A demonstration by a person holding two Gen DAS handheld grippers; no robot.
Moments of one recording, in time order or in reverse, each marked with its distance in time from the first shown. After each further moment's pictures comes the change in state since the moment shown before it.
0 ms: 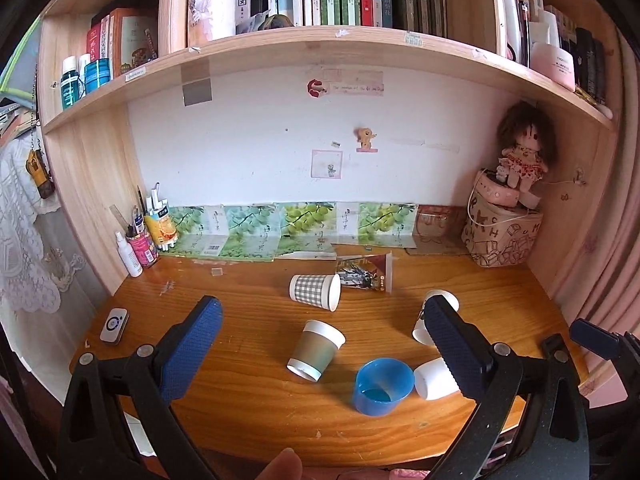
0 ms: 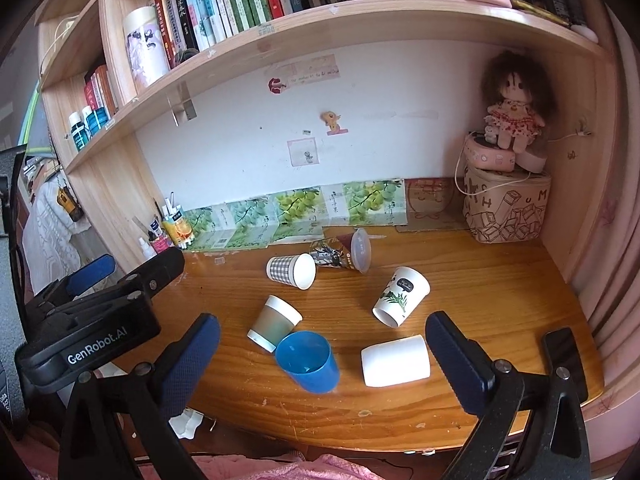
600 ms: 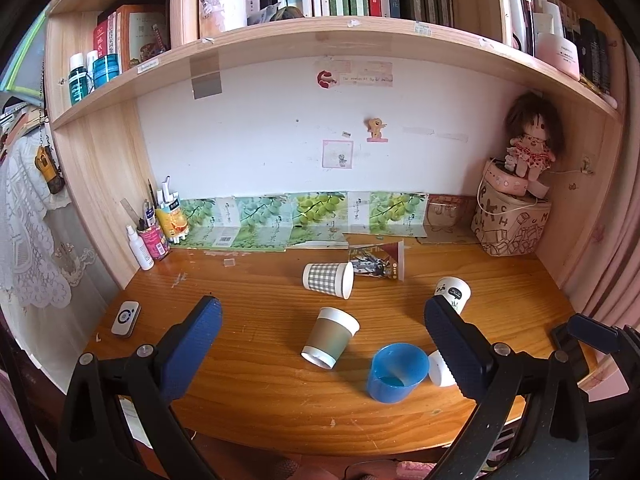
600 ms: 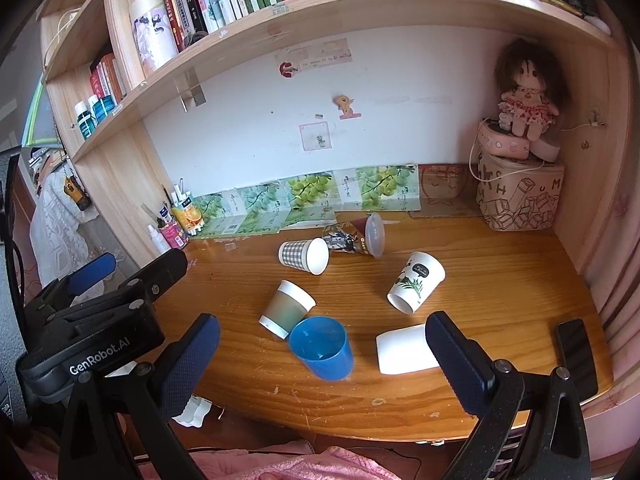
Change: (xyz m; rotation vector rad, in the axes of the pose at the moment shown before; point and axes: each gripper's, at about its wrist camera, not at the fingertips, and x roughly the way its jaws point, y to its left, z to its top) left arm -0.004 0.009 -0.010 0.011 0.025 0.035; right arm 0.006 0.010 -0.006 0.000 0.046 0.041
